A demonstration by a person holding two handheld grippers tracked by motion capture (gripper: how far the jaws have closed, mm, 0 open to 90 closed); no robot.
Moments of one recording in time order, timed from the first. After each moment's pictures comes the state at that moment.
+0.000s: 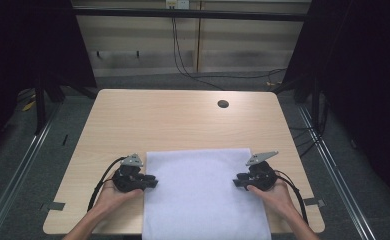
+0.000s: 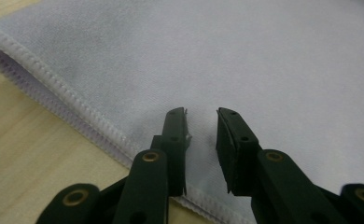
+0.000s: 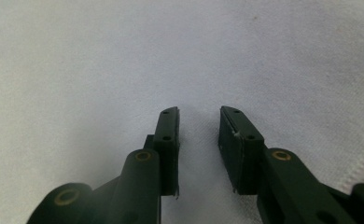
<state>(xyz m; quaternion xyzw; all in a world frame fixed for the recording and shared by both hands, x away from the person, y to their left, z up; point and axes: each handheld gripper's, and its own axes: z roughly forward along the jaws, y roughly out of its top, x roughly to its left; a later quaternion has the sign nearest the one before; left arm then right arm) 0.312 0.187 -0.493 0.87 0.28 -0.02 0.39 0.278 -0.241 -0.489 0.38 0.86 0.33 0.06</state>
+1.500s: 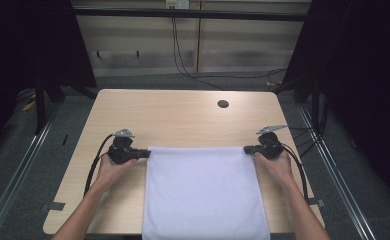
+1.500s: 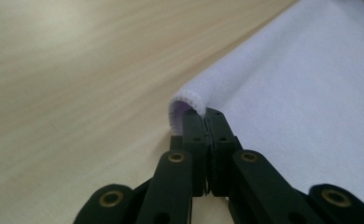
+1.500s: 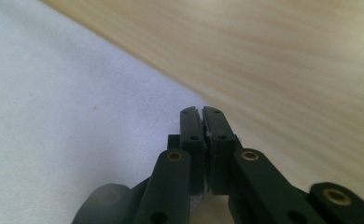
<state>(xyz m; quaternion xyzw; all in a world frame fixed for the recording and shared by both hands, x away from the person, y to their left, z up) 0.397 0.206 -0.485 0.83 0.36 0.02 0.43 0.368 -0.290 -0.487 0.46 0.80 0.36 0.11</state>
